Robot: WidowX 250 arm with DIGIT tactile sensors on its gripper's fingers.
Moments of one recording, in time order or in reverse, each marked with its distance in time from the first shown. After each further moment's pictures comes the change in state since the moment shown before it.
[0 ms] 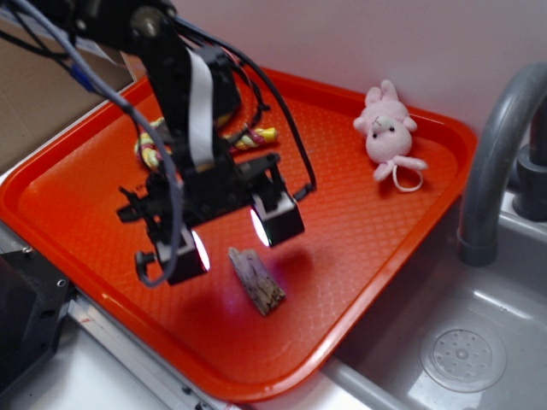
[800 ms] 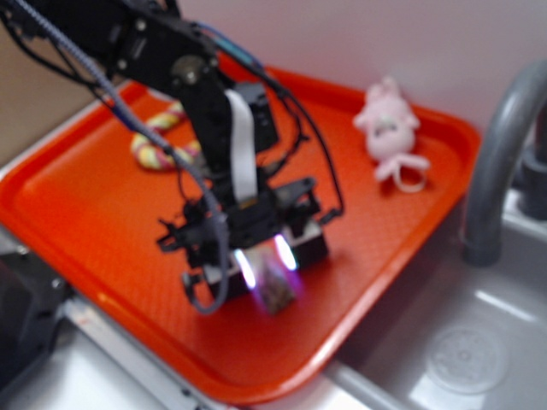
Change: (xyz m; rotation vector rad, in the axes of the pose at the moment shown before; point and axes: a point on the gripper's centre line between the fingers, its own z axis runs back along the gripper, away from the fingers) arm 0.006 0.009 -0.020 0.017 0.044 0.009
